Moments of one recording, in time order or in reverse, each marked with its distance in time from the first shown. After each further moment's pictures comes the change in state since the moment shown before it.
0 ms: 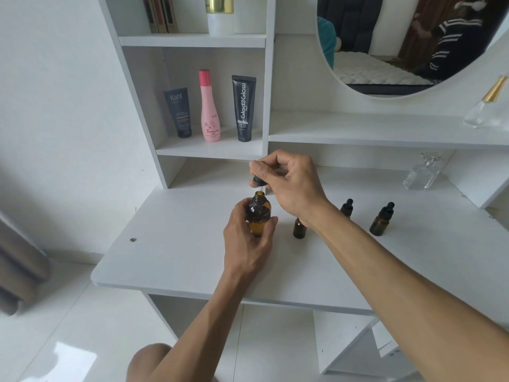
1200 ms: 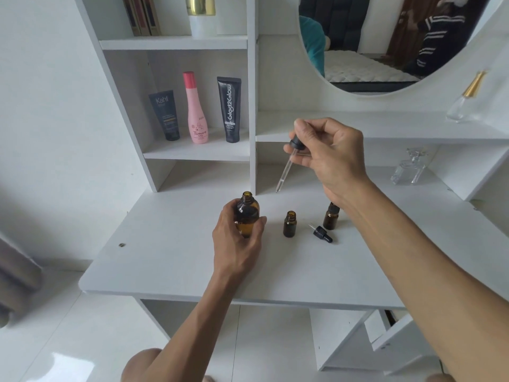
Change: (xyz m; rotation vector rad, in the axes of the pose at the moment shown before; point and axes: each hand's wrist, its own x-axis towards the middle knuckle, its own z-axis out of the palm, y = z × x) left_hand 0.000 0.001 -0.001 0.013 -0.010 -0.024; right_hand 0.008 -0.023 -0.063 0.269 0.282 0.016
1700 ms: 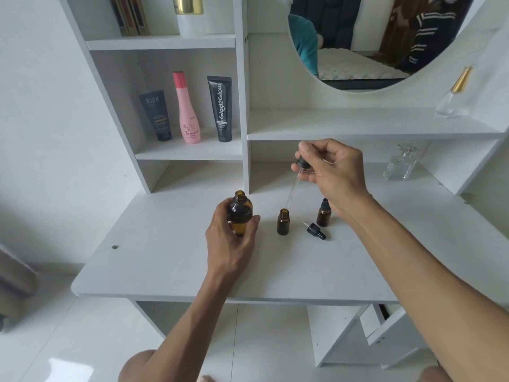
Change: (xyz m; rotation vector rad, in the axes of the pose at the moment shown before) left_hand -0.001 0.002 0.000 0.008 0.016 -0.018; right_hand -0.010 0.023 -0.028 -0.071 0.057 0.043
